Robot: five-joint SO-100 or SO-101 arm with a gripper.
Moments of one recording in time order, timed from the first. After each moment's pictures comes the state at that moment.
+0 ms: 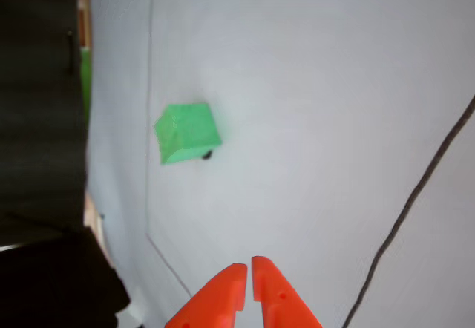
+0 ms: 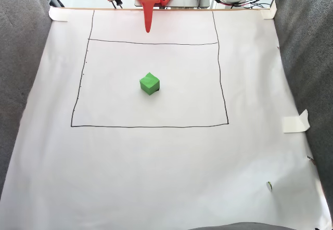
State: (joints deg) arm 0.4 186.9 174.6 41.9 -0.5
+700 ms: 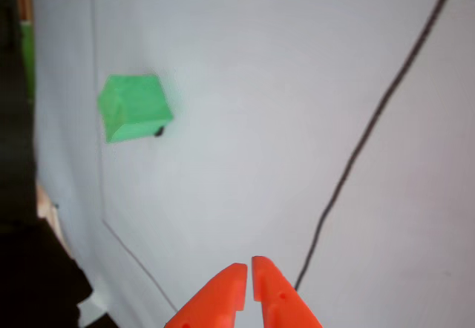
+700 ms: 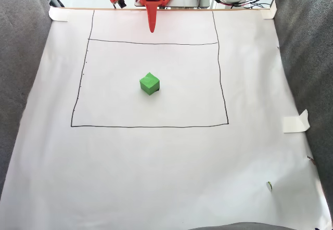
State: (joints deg) arm -2.5 186.9 174.6 49.8 0.6
